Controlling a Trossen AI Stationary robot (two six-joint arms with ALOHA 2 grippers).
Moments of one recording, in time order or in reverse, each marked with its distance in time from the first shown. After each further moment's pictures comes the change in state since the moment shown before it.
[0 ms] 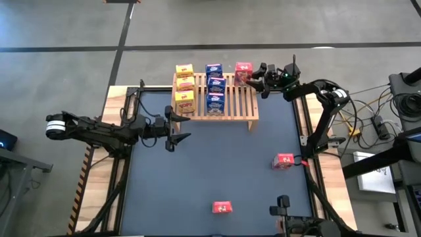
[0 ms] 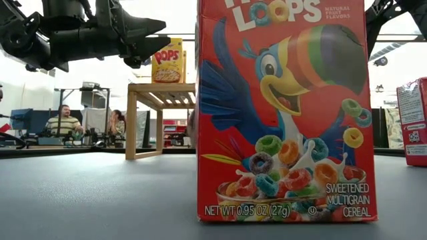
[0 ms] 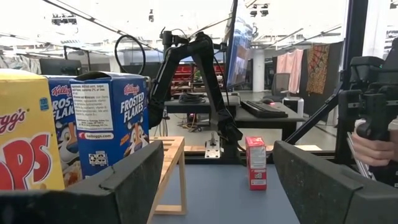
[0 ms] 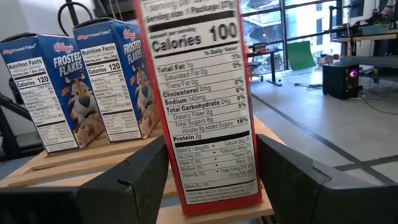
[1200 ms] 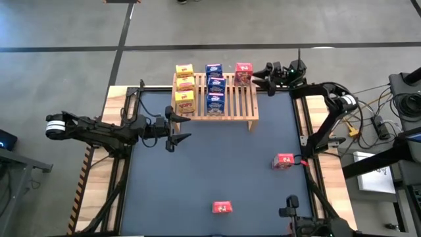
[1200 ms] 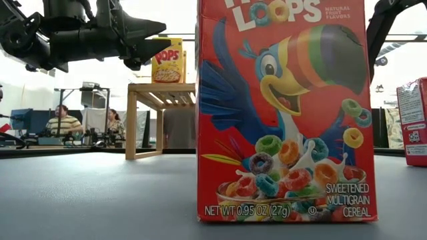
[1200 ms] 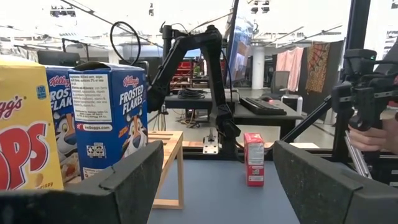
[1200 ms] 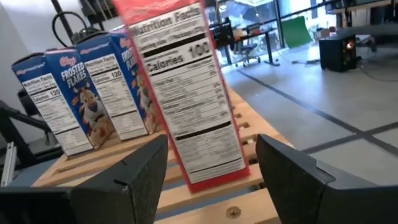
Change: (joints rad) left arm 0.000 -0.002 0.000 -0.019 0.000 -0.021; right arm -0.073 -0.125 -0.018 -0.217 -0.058 0.013
